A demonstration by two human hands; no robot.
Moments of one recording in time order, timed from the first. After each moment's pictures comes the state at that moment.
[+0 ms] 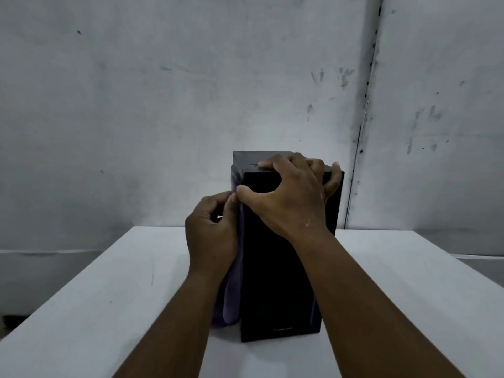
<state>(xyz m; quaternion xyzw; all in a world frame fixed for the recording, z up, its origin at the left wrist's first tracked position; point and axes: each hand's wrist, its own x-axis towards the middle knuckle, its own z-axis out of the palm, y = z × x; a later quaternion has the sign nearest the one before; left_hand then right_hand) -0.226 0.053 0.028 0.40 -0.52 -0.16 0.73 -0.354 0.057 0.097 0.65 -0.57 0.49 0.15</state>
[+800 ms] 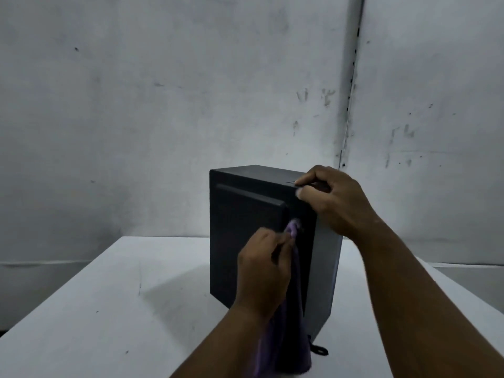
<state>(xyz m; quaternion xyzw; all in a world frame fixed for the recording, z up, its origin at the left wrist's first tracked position) -0.310 0.064 -0.010 0.30 -0.68 0.05 0.67 -0.460 0.075 0.124 0.71 -0.50 0.50 -0.03</state>
